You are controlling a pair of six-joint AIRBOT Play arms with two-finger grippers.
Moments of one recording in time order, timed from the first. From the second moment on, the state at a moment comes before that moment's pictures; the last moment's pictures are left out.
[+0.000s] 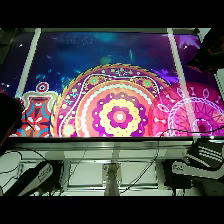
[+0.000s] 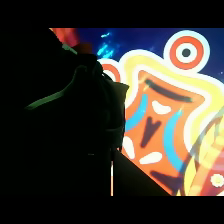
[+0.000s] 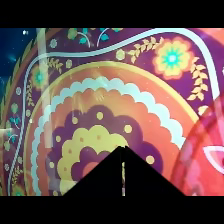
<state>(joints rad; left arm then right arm) 0.33 -1.04 1.50 1.82 -1.38 -1.56 -0.36 -1.40 1.68 -0.97 1.44 1.47</state>
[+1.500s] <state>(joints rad) 0.64 -1.22 1.23 1.88 -1.09 -1.60 -0.36 -1.40 1.68 -0.97 1.42 1.47</state>
